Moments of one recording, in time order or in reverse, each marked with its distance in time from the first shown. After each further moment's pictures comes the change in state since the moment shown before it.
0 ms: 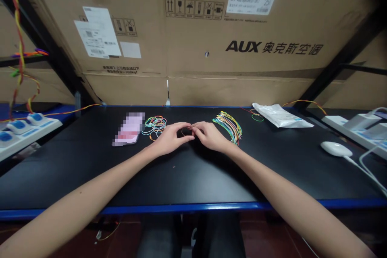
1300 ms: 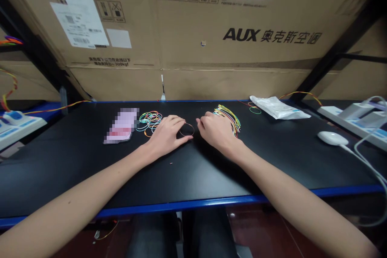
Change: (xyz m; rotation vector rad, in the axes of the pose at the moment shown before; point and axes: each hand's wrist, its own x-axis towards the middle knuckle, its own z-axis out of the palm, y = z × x) left_hand -0.006 0.002 0.002 0.455 0.053 0.263; right_hand -0.012 -0.030 -0.008 -0.798 0.098 0.246
